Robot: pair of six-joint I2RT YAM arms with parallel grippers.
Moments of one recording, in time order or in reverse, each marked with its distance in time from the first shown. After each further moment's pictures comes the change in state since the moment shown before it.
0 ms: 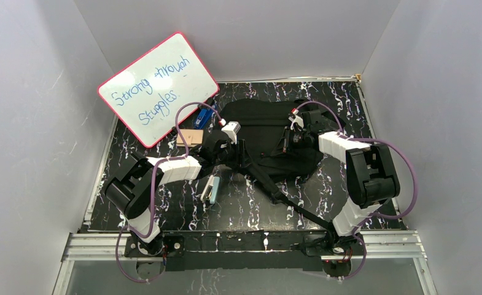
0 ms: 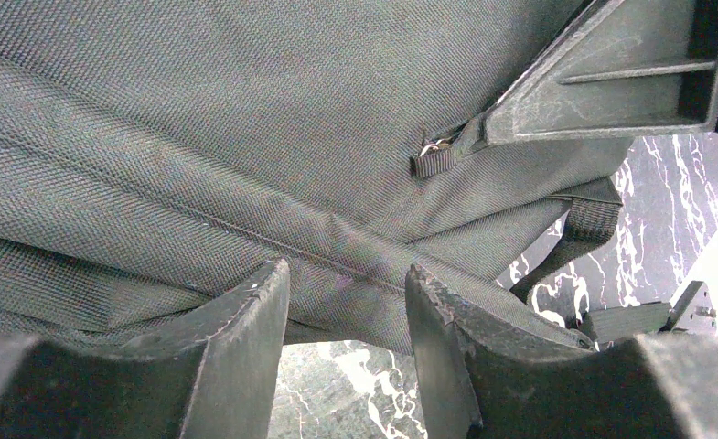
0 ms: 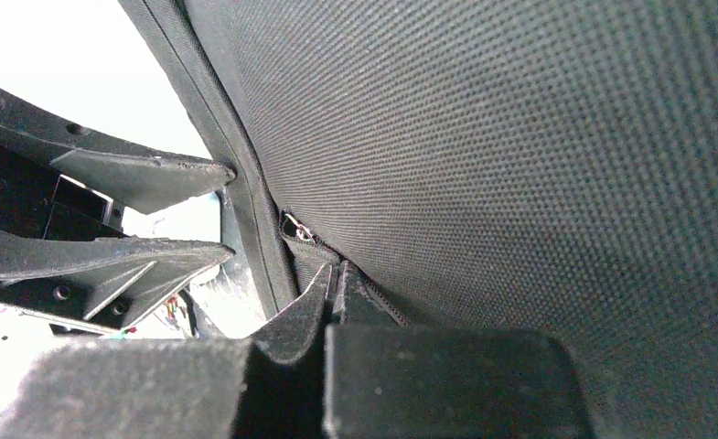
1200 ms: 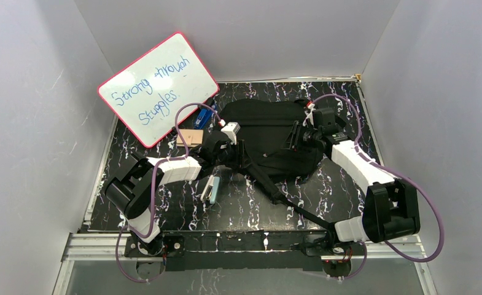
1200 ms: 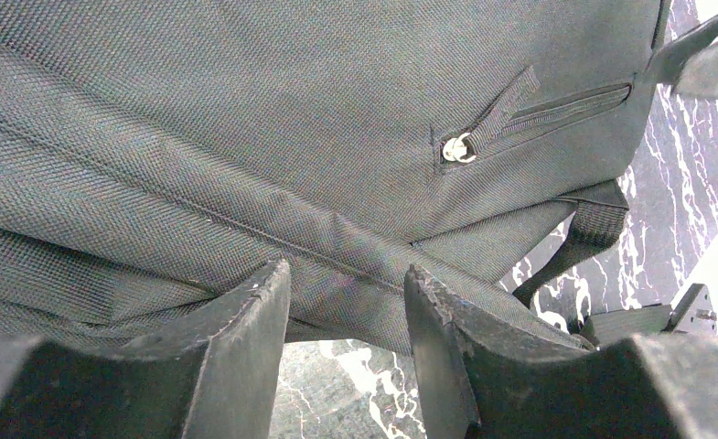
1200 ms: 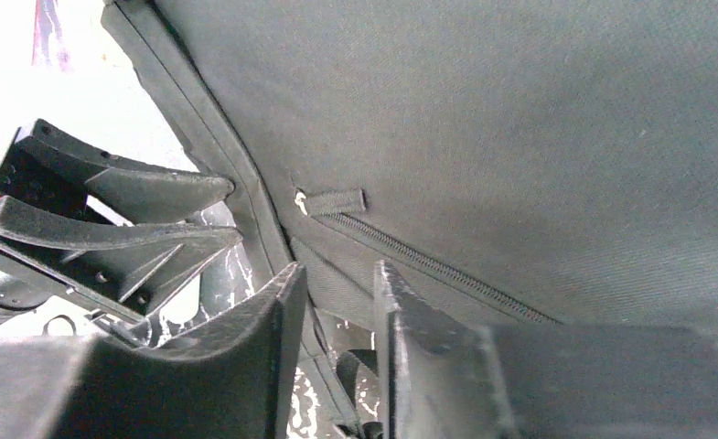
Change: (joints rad) left arm -0.001 0.000 -0.009 0.007 -0.006 -0.009; right arm 0.005 -0.317 -0.024 -0.151 0.290 -0.002
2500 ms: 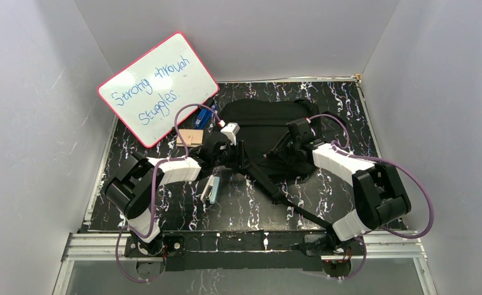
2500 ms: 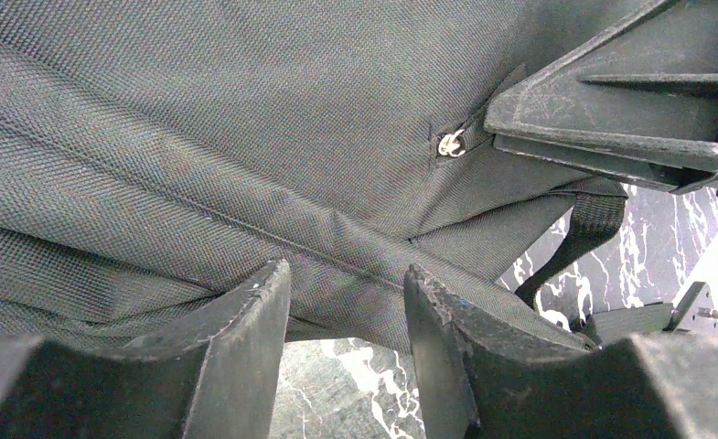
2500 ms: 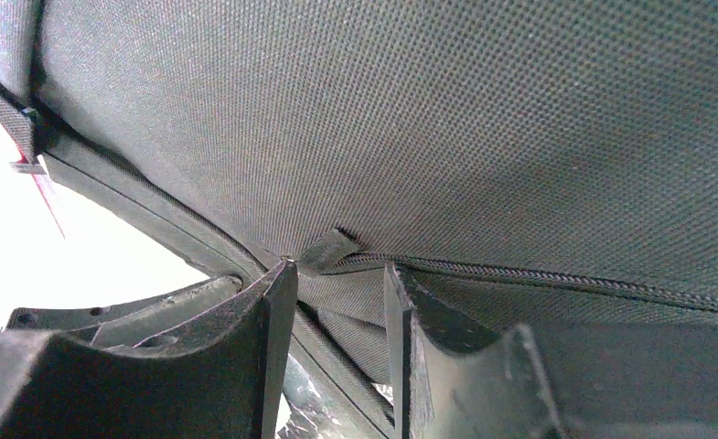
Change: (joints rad) left arm 0.000 0.000 -0.015 0.023 0.004 0.001; right arm 0.195 0.127 -0.081 0.121 0.309 0.608
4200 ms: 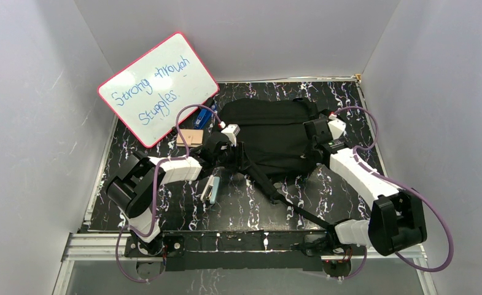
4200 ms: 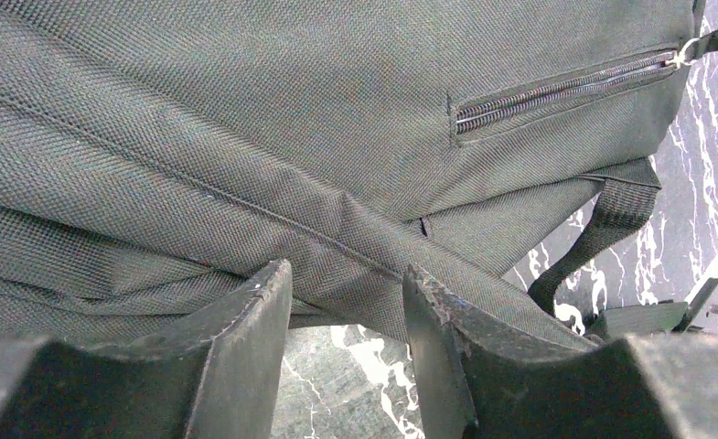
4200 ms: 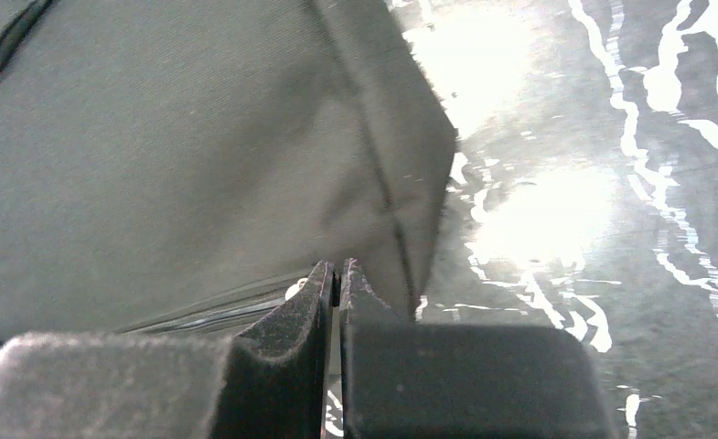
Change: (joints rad) left arm 0.000 0.014 0.009 -0.040 -0.008 0.000; right arm -0.080 -0.208 0.013 -0.287 0.445 -0.237
